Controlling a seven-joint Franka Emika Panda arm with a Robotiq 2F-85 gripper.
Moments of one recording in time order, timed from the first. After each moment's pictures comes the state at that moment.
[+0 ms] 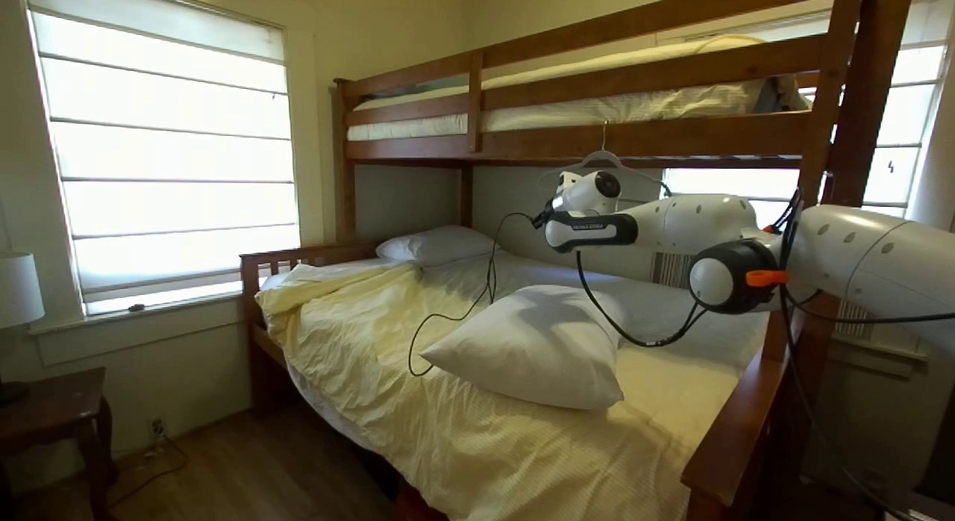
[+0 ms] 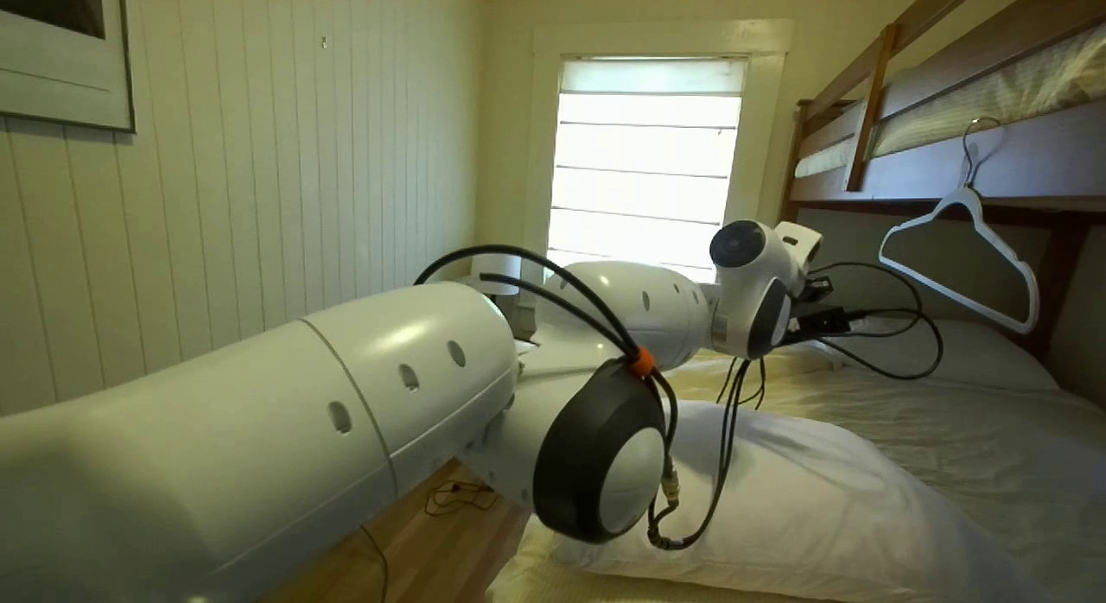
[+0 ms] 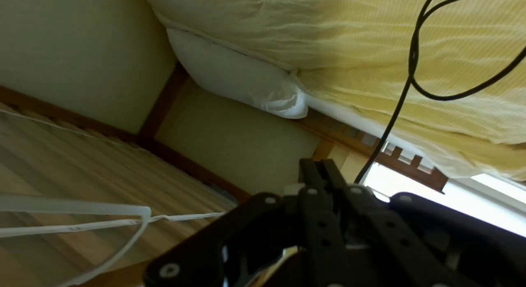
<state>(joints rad) -0.40 1.29 -0.04 -0.43 -0.06 2.95 -0.46</state>
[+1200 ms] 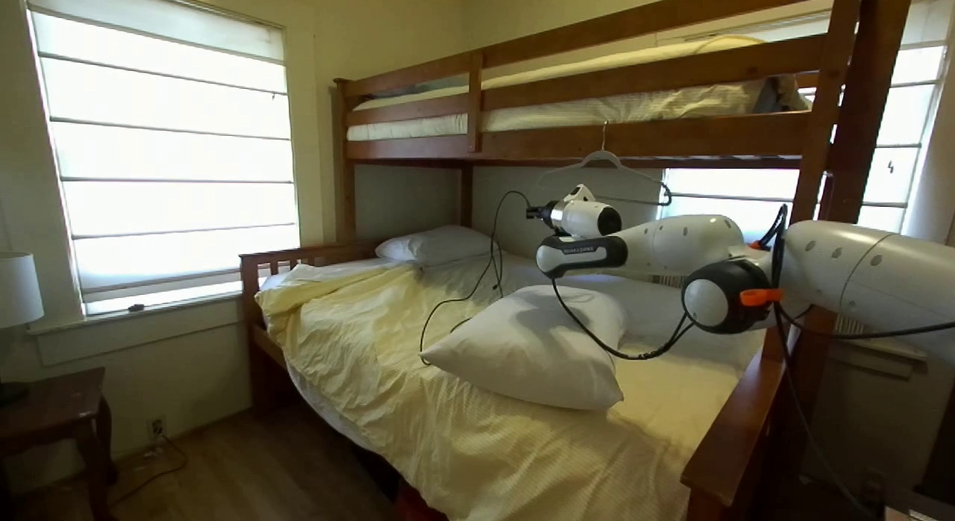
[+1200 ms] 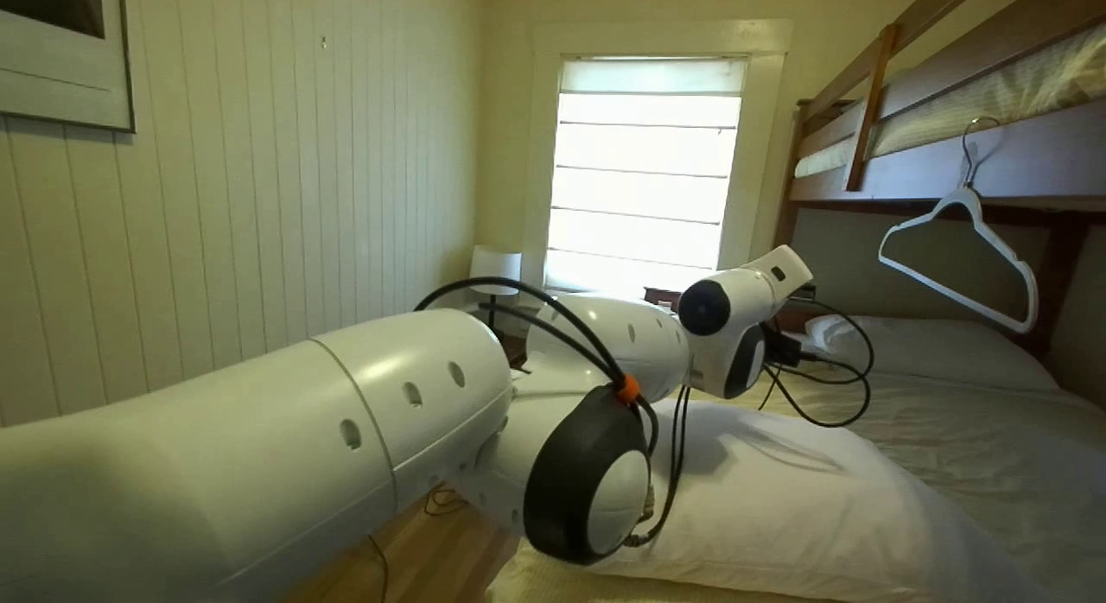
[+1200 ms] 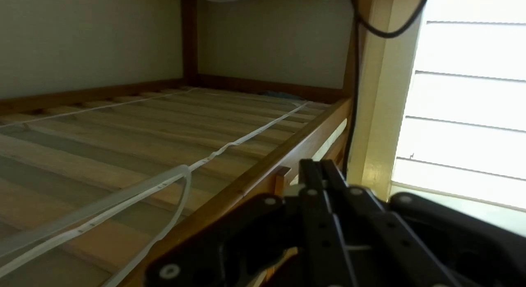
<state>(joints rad) -0.36 1.37 -0.06 -0.44 0.02 3.40 -0.03</state>
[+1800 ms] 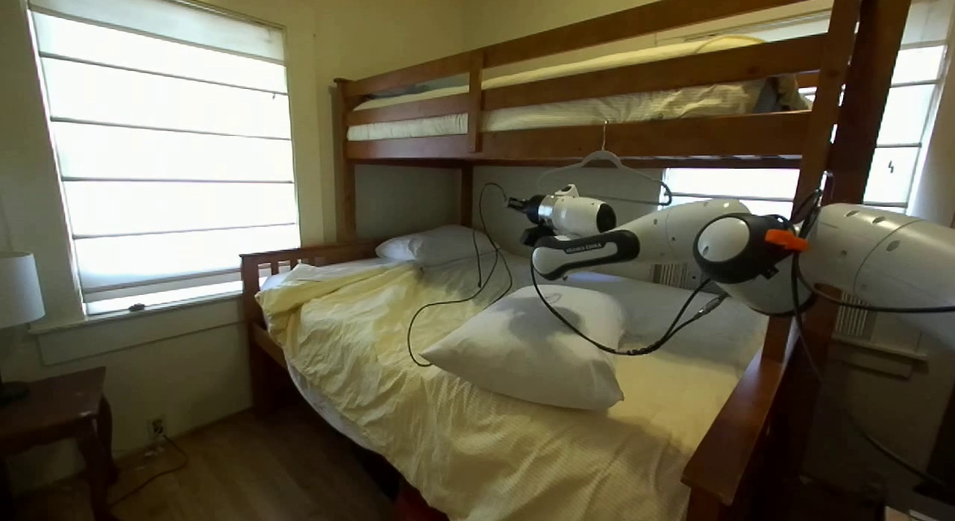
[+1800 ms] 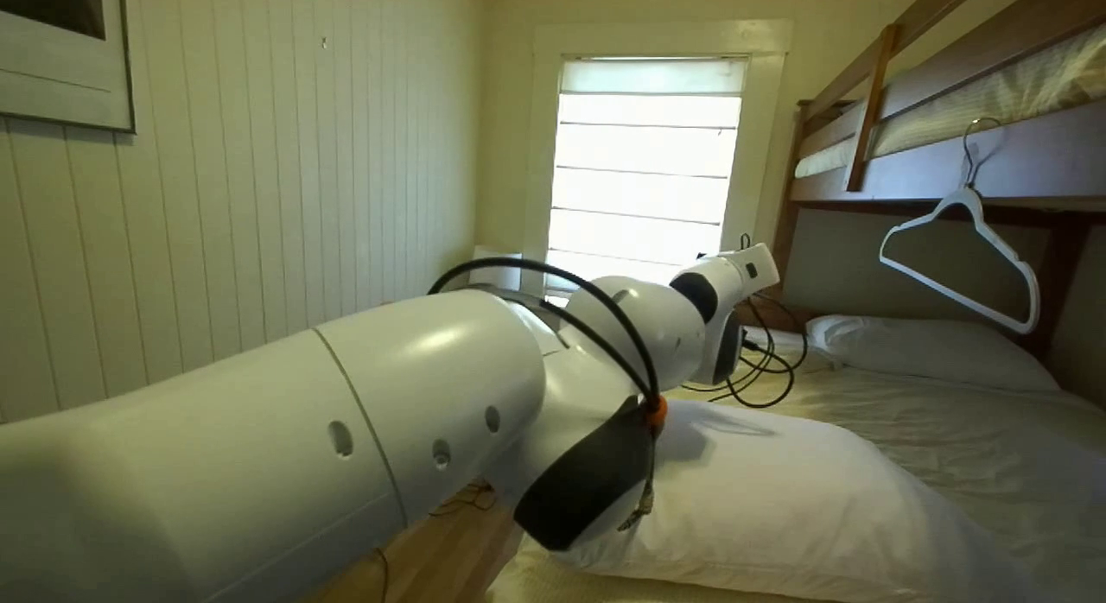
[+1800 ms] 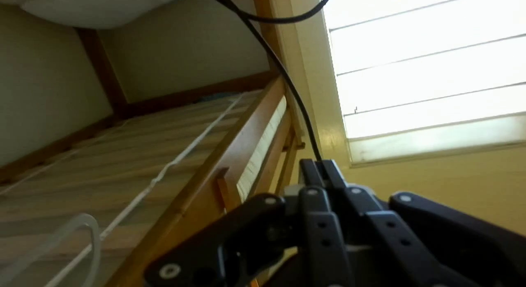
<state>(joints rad) -0.52 1.28 0.50 -0.67 -0.61 3.48 0.34</state>
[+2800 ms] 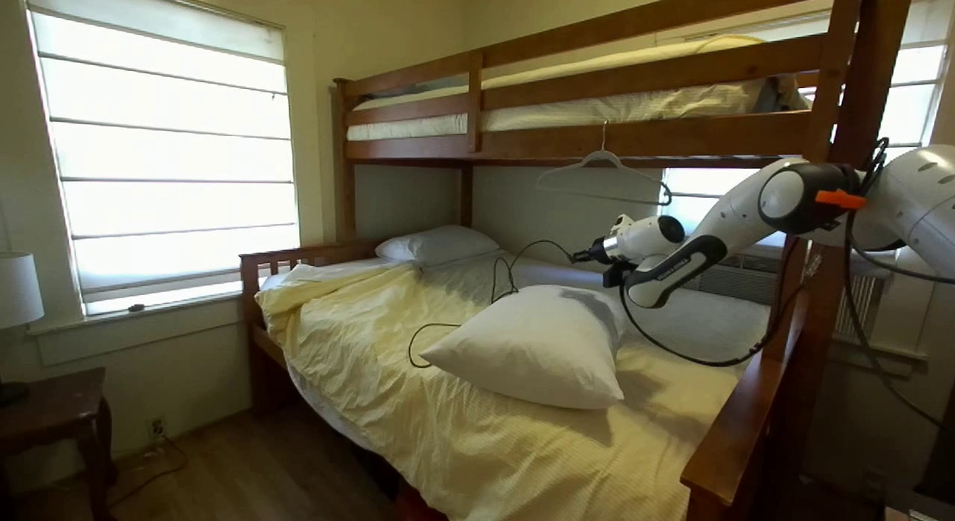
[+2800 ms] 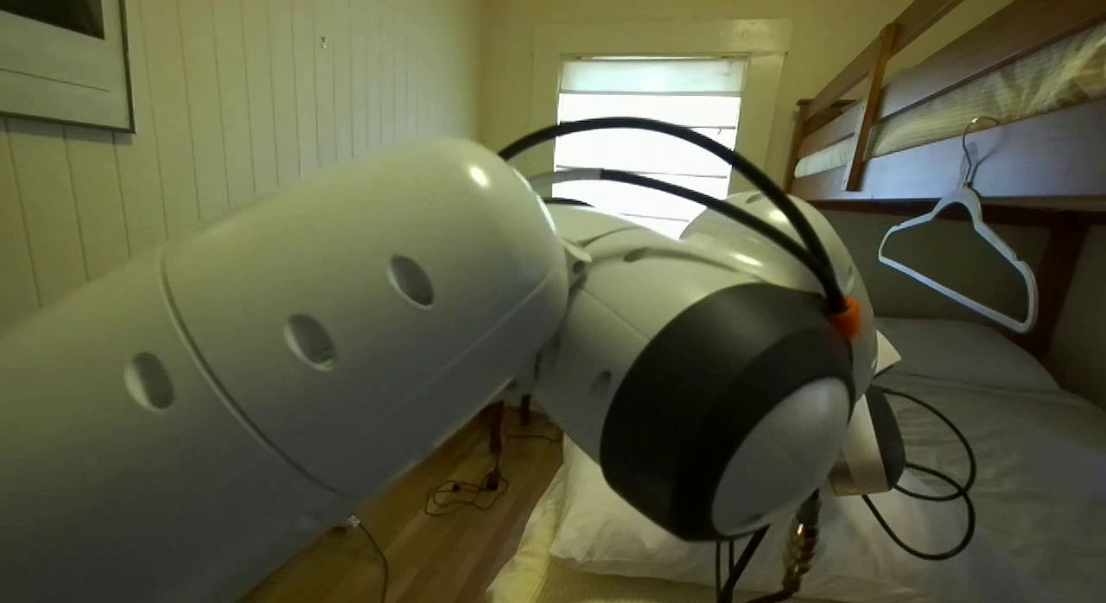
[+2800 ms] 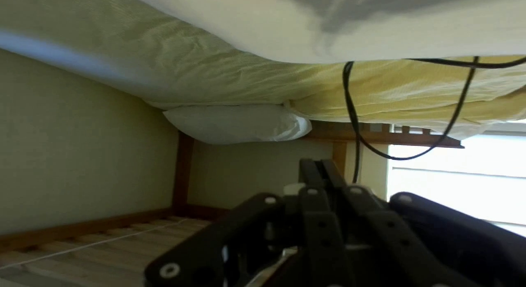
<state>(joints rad) -0.79 0.96 0.21 -1.27 -0.90 3.45 0.46</state>
